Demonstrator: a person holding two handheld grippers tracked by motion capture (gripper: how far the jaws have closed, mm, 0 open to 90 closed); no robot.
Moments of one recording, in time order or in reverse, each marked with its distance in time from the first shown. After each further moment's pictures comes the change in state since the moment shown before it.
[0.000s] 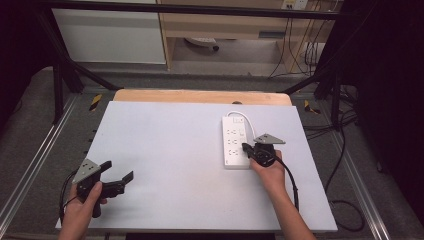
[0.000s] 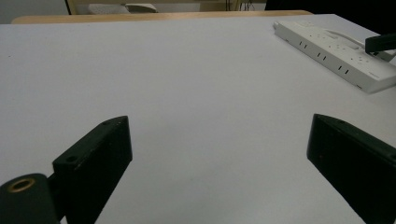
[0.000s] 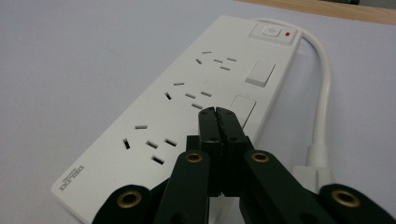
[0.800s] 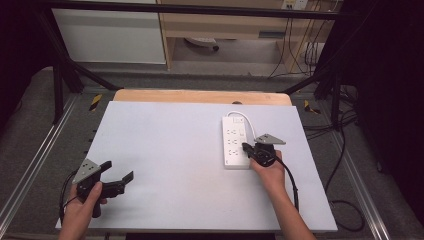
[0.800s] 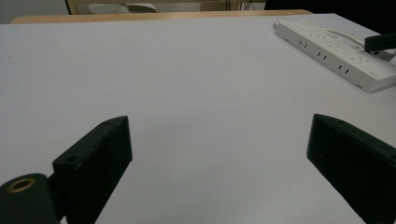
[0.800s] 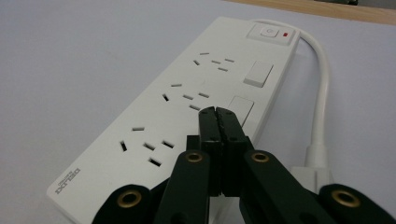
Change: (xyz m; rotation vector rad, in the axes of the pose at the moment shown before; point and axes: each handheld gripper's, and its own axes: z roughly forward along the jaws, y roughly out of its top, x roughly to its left) left arm 0.000 0.000 0.000 -0.002 0.002 0.000; right arm -0.002 -0.001 0.002 -0.012 -0.002 0.010
